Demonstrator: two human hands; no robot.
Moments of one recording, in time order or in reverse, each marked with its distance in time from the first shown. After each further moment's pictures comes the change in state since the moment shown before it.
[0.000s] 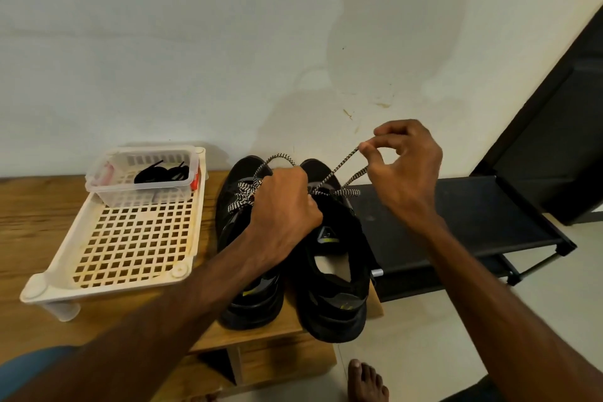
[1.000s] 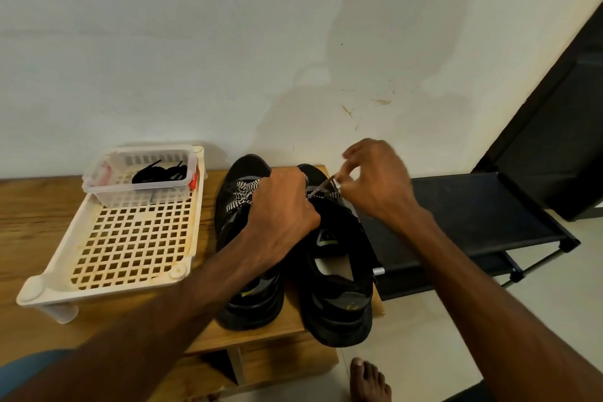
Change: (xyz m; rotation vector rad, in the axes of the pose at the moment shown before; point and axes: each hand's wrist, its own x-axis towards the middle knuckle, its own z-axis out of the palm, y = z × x) left_hand 0.000 -0.005 0.002 0.002 -0.048 0.002; right_hand -0.006 -0.012 0.015 -0.404 -0.484 -0.022
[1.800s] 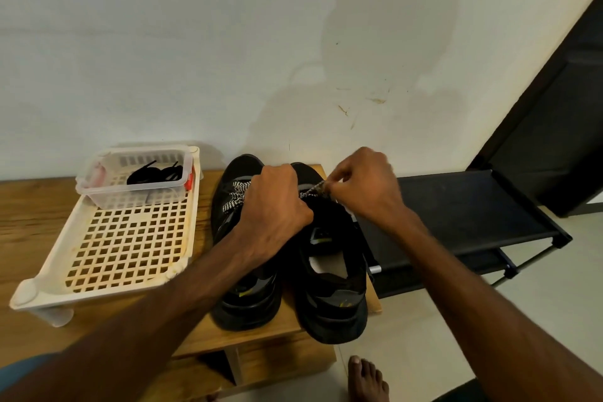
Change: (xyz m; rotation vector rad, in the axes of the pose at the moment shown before) left_hand 0.004 -0.005 -0.003 -0.001 -0.003 -0.002; right_hand -0.003 -0.003 0.007 0.157 -0.110 0.110
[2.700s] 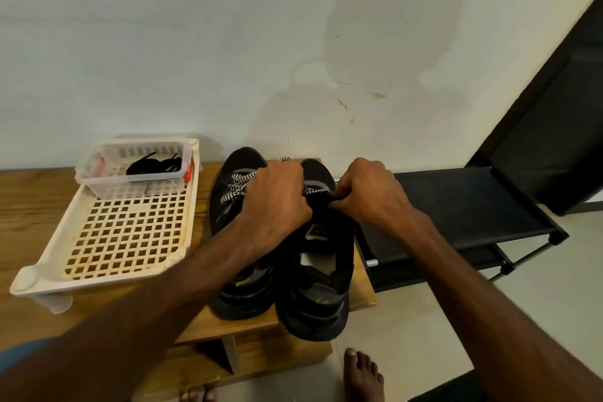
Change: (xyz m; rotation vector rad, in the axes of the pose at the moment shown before) left_hand -0.008 0.008 -0.003 0.109 -0.032 0.042; right_hand -0.013 0.006 -0.006 -0.188 -0.197 0.043
